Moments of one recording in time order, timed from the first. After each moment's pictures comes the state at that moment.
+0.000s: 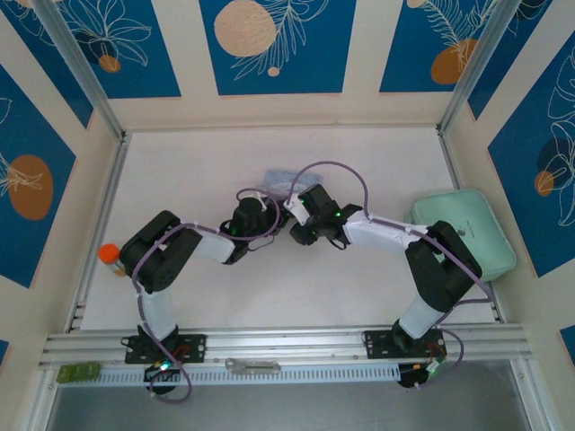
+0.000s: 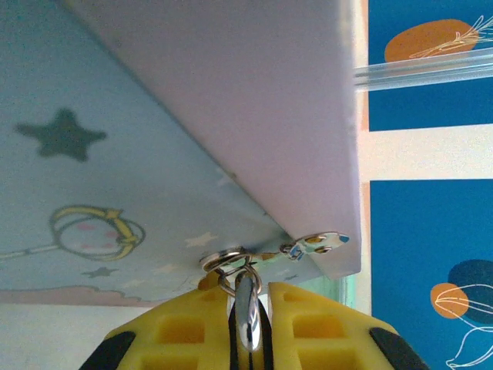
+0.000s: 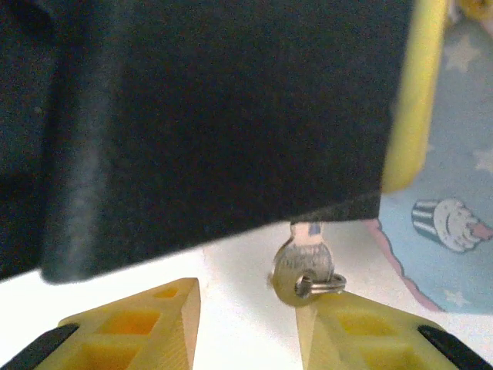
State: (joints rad) left arm -0.68 1.87 0.77 0.82 0.18 -1.35; right arm 0.69 1.63 0.98 -0.31 -0.02 -0.15
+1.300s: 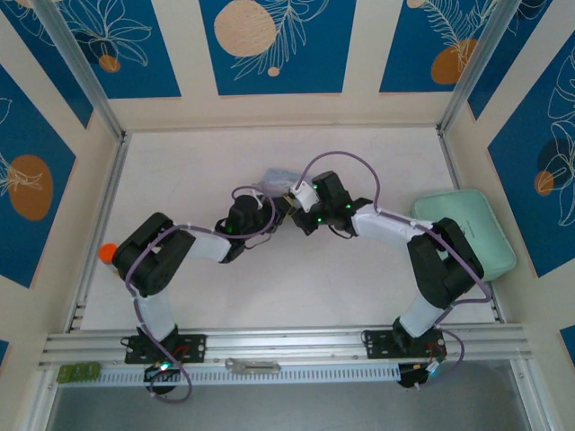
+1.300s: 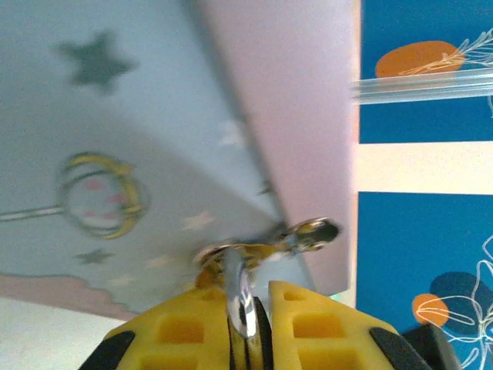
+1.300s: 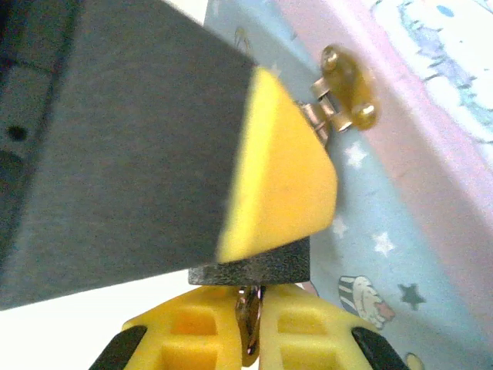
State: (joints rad) left arm -0.66 1.83 0.76 0.81 0.19 -1.38; right arm 0.54 1.64 1.00 -0.19 -0.33 -0.12
